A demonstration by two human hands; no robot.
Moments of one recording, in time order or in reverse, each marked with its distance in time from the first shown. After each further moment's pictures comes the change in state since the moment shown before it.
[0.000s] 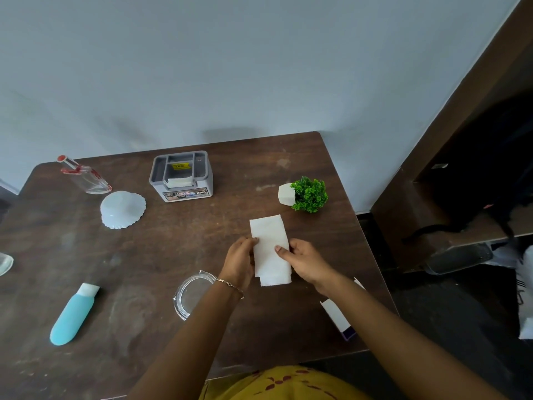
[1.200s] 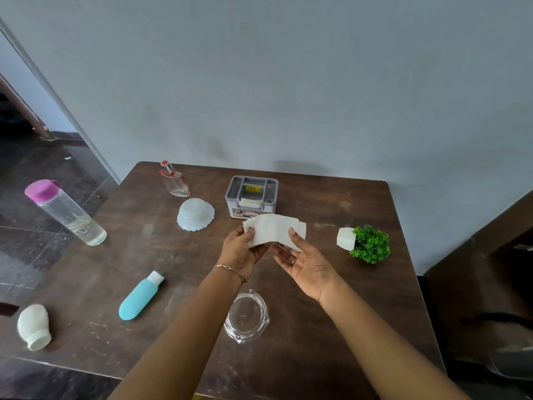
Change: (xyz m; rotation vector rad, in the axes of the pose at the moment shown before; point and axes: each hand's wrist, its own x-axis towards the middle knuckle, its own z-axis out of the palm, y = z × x) left_hand -0.015 0.107 -0.068 -0.452 0.133 0.164; right_hand 0.028 -0.091 0.090 0.710 -0.265 0.118
